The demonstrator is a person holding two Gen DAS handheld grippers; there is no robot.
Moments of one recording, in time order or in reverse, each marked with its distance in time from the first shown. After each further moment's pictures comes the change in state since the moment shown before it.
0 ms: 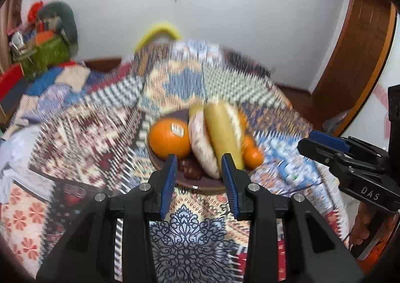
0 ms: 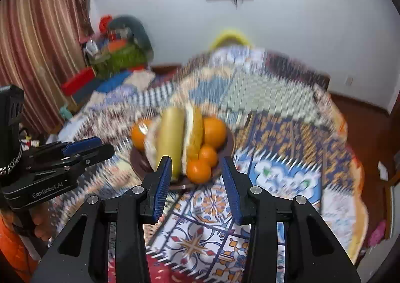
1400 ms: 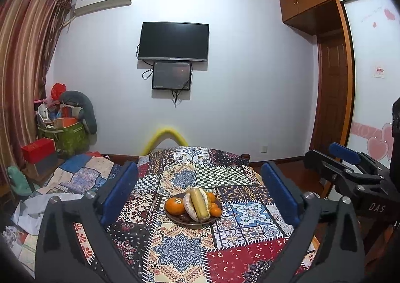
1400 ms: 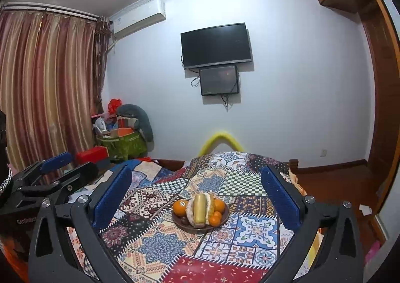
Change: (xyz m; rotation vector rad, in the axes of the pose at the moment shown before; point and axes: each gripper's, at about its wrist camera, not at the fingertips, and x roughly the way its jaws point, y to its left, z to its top) left arm -0.263 -0.065 -0.032 0.098 -0.545 0.045; right arm -0.213 0.086 -0.021 -0.034 -0.537 -0.090
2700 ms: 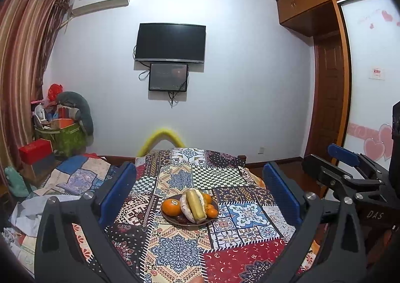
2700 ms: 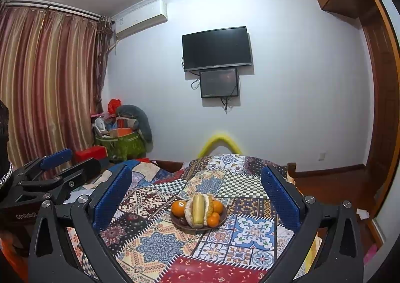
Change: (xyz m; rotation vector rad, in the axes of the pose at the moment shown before) left arm -0.003 -0.004 0.001 0.001 -0.003 -0.025; right arm -0.010 0.006 0.001 -0.019 -0.014 -0.010
